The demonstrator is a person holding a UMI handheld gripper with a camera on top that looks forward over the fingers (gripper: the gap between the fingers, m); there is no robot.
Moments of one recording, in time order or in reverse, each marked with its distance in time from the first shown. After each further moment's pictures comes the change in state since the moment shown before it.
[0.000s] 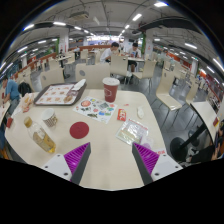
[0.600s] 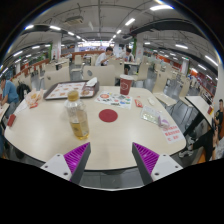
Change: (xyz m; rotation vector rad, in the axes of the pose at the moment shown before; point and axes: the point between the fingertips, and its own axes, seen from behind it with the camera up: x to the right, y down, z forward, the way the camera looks) arm -0.151 0.076 -0.056 0.067 0.099 0.059
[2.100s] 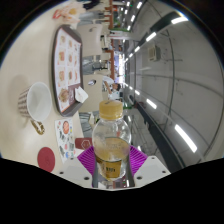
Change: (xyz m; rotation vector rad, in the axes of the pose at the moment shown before) arm -0.041 -0.267 0.115 0.311 0.701 -1.300
